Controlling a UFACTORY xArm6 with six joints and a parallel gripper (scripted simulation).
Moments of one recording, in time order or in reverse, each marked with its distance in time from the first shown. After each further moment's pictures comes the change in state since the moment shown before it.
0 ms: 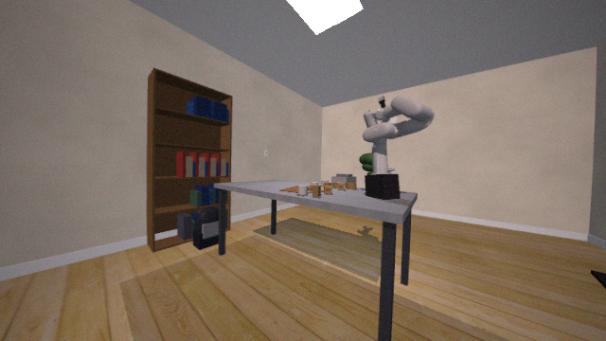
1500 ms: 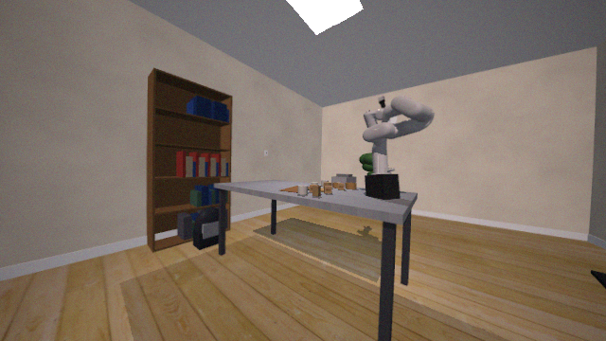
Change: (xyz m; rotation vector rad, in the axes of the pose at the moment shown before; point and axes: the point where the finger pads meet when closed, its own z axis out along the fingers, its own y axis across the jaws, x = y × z) arm 0.000 0.000 0.000 0.000 0.000 0.000
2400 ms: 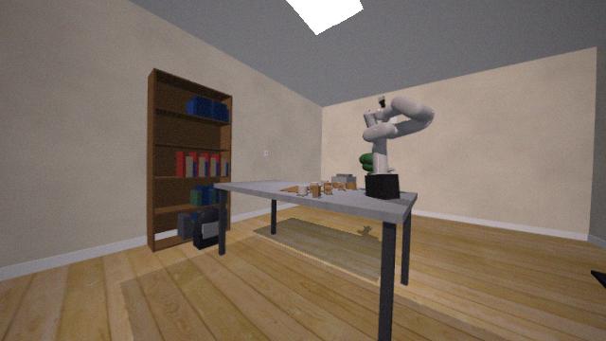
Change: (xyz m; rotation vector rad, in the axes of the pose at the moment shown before) arm 0.000 0.000 0.000 0.000 0.000 0.000
